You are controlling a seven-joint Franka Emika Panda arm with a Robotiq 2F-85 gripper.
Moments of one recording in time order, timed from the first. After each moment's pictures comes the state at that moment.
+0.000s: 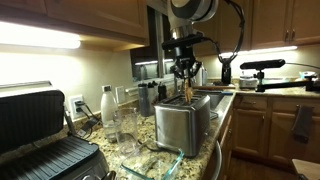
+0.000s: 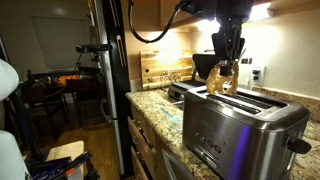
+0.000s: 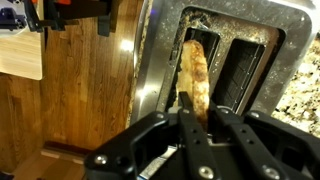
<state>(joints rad) -0.14 -0.04 -0.09 -1.93 -0.08 1.86 1.17</state>
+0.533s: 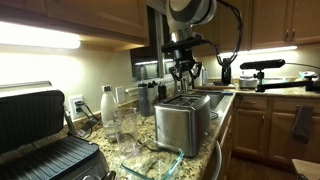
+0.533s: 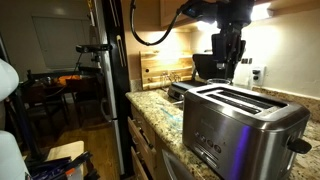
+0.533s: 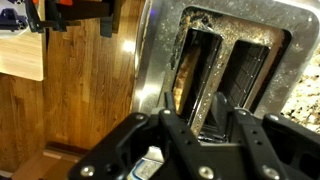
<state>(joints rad) -0.14 -0.02 -0.09 -1.92 -0.08 1.86 1.17</state>
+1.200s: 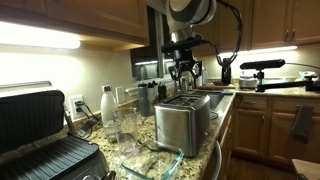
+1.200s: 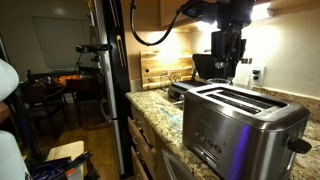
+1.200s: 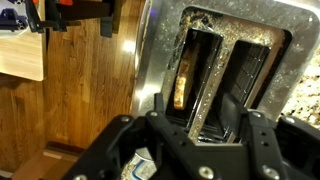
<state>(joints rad) -0.14 -0.02 -0.09 -1.92 -0.08 1.86 1.17</state>
